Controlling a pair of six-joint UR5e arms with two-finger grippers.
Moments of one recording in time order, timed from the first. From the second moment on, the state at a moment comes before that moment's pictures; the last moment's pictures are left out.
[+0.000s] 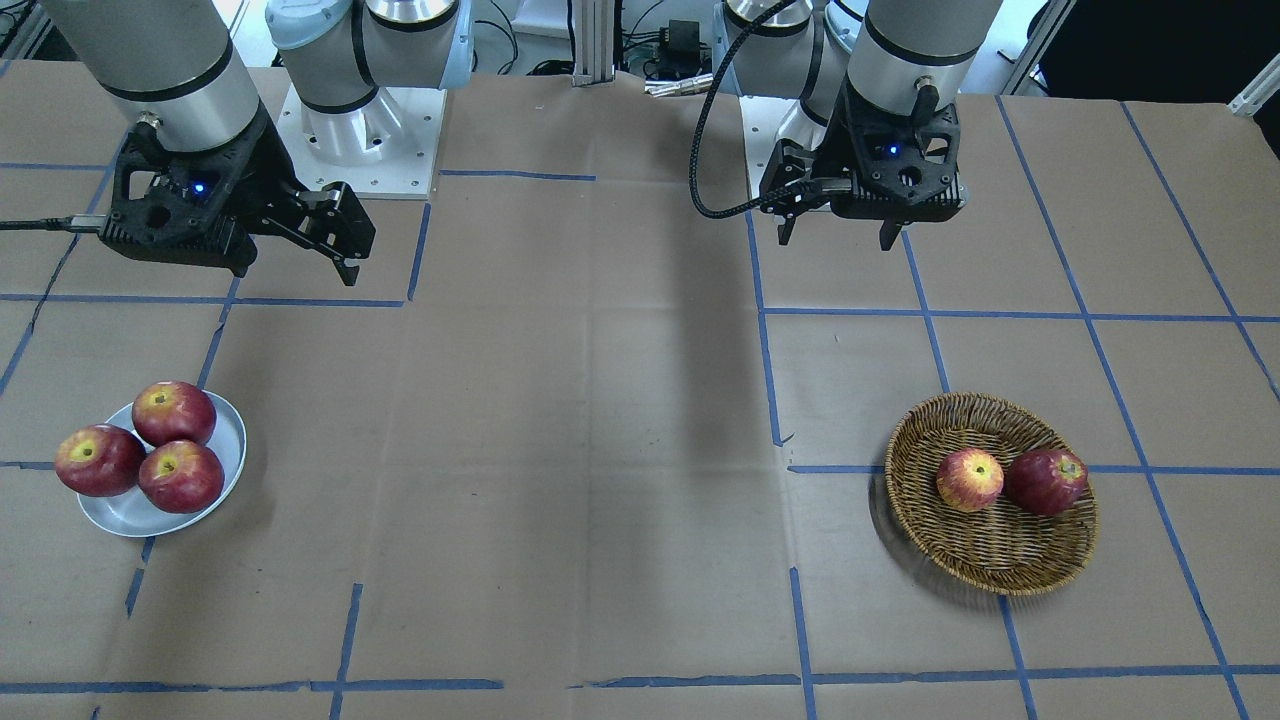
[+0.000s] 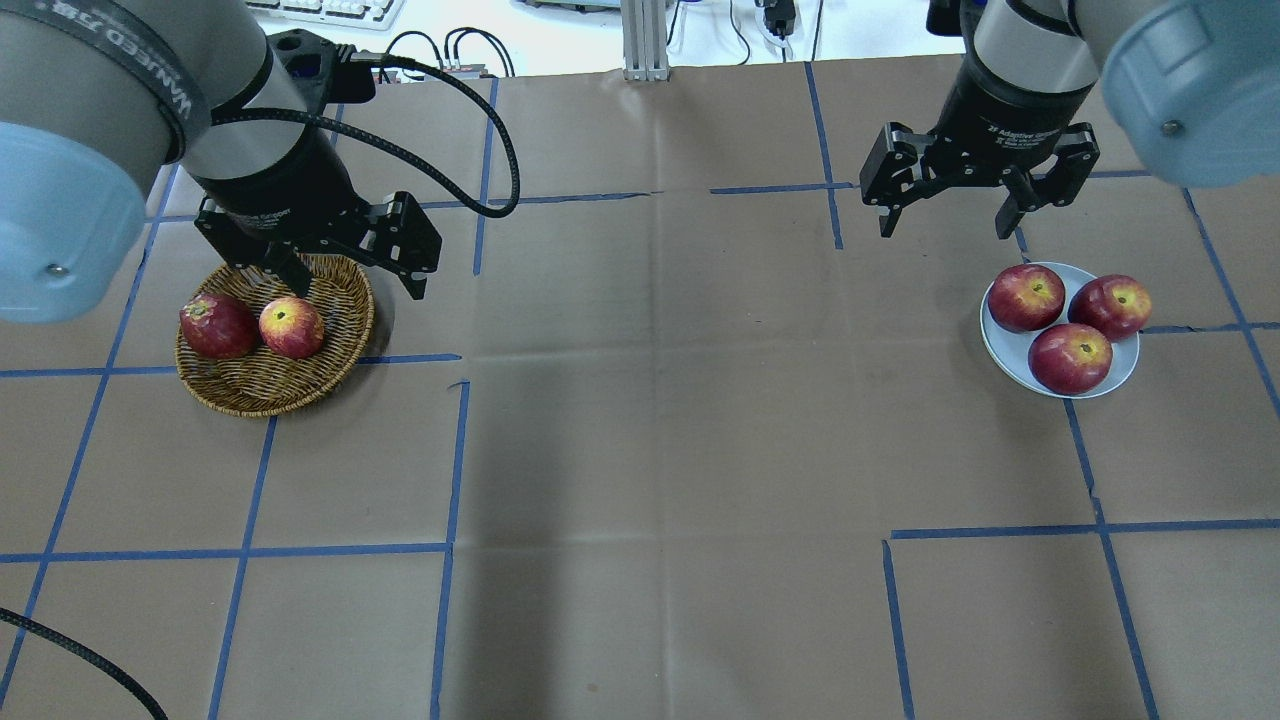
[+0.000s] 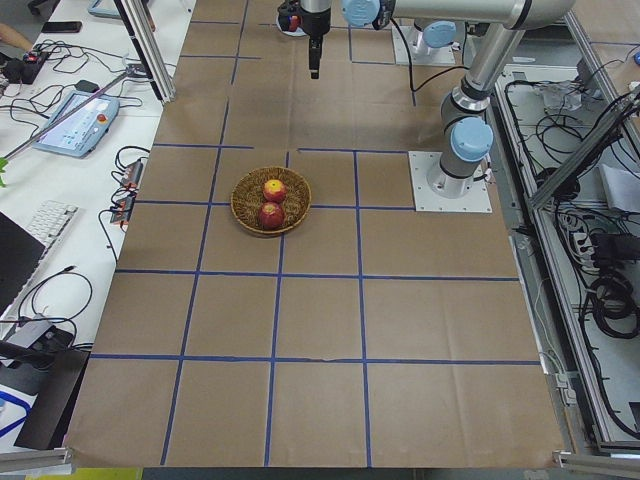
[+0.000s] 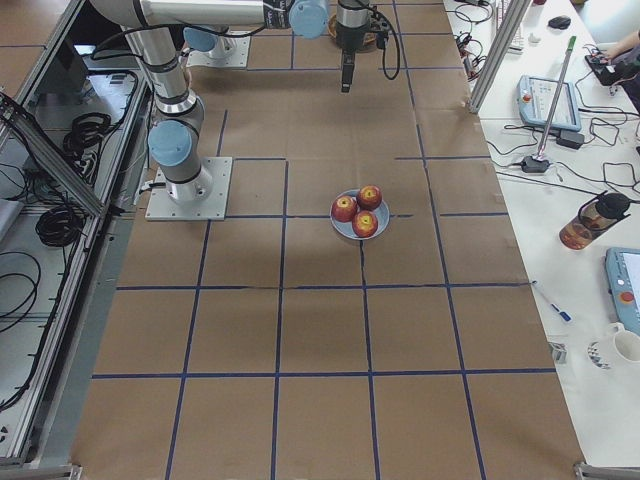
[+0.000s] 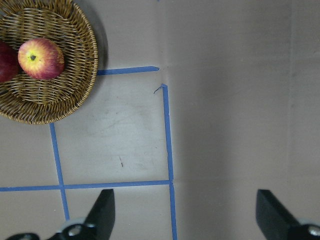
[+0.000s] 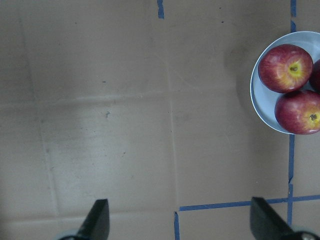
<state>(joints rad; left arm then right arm) -1.63 -1.53 -1.64 -1.57 1.61 0.01 1.57 -1.54 1.57 -1.58 -1.57 0.08</state>
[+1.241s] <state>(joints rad) -1.63 -1.55 -1.65 -1.52 1.64 0.03 1.57 -1.54 1.57 -1.58 -1.57 0.08</state>
